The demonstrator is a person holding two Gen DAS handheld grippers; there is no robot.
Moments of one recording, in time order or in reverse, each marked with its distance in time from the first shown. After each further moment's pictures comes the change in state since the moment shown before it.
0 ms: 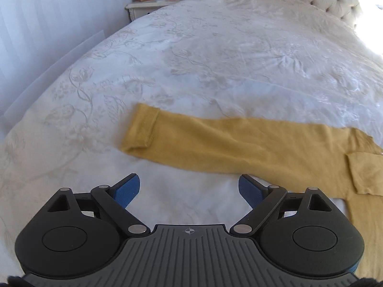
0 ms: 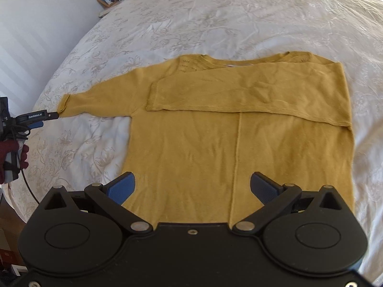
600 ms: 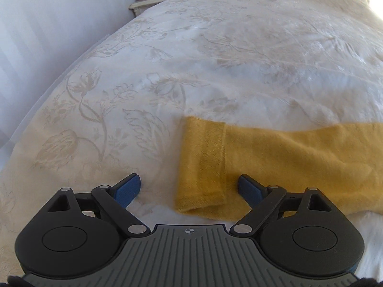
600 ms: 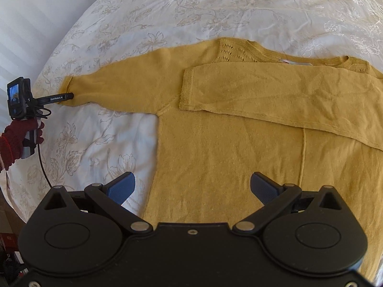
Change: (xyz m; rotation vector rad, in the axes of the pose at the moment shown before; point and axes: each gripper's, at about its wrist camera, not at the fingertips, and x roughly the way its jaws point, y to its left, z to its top) left arm 0.105 0.063 0.034 0.065 0.014 0.099; right arm 0.069 0.056 0.050 -0.045 0.154 0.002
